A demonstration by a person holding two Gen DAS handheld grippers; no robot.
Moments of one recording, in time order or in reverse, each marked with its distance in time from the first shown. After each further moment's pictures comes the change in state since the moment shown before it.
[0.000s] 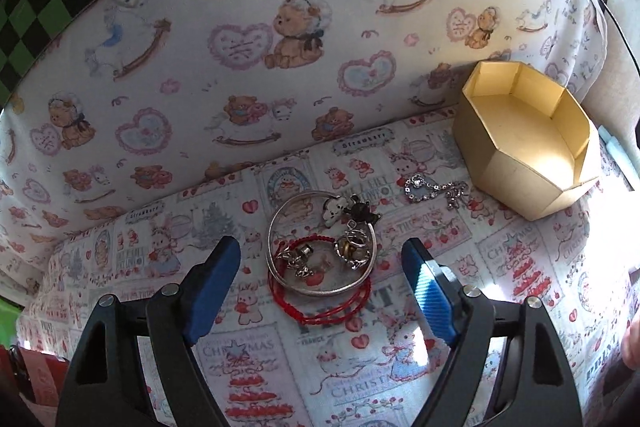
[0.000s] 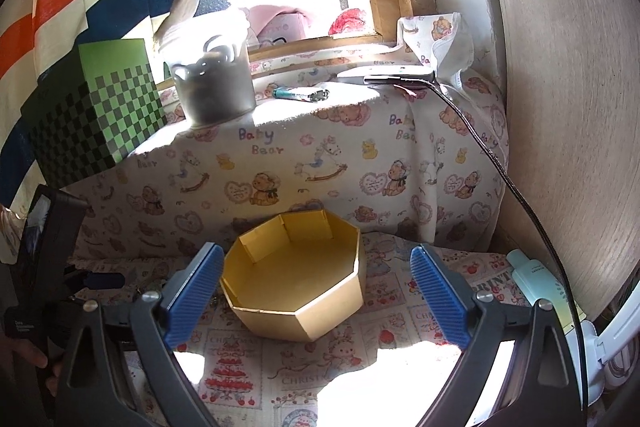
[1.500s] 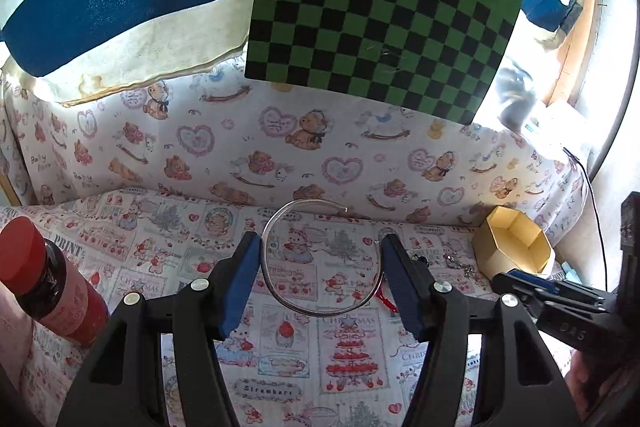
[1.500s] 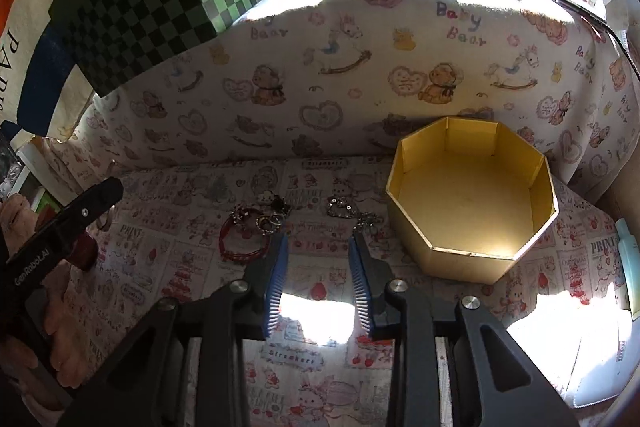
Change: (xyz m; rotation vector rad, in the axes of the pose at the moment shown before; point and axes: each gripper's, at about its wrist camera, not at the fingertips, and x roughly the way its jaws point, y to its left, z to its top) left arm -0.094 0.118 -0.071 -0.405 -0.373 -0.063; right arm 0.056 0.096 -0.010 -0.096 0.454 0.196
